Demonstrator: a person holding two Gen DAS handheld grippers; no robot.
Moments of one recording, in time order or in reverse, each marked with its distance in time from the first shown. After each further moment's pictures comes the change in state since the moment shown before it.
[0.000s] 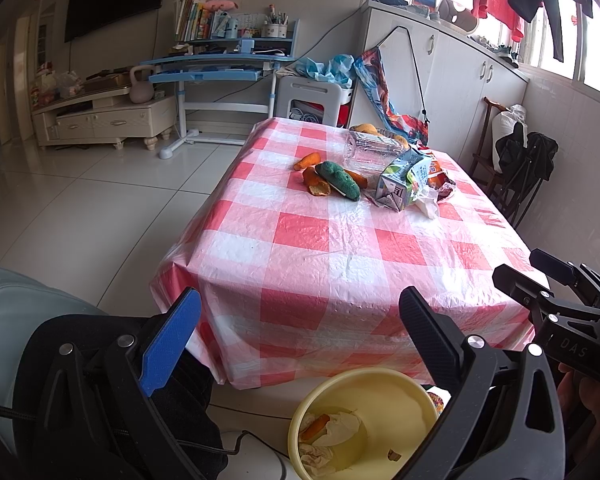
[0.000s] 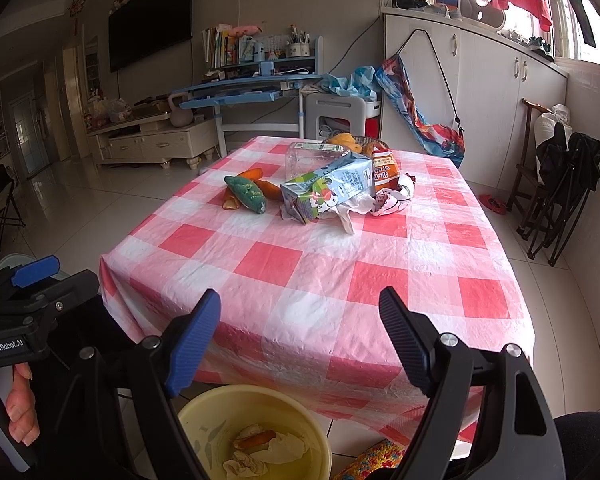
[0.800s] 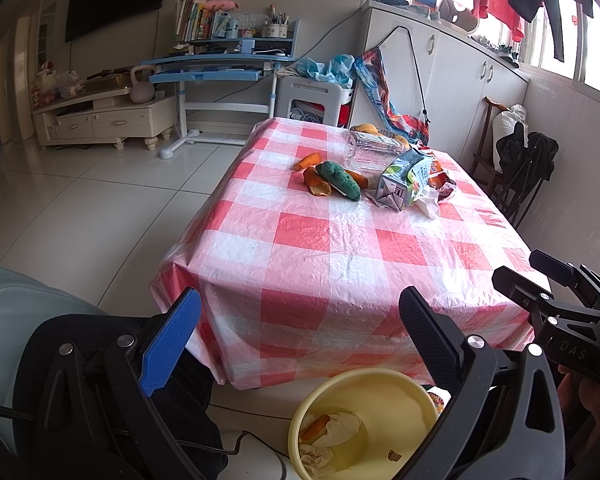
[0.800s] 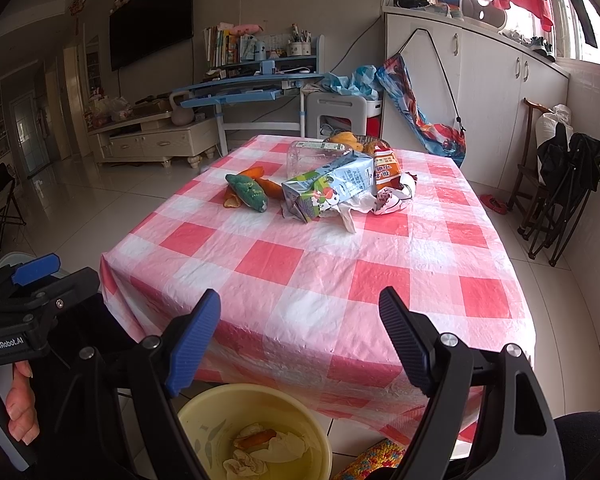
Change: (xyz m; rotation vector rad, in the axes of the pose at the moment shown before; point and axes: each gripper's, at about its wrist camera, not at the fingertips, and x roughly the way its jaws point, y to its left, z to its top) left arm 0.000 0.000 0.000 0.002 0.000 0.001; right arm 0.000 0.002 -0.001 -0.006 0.001 0.003
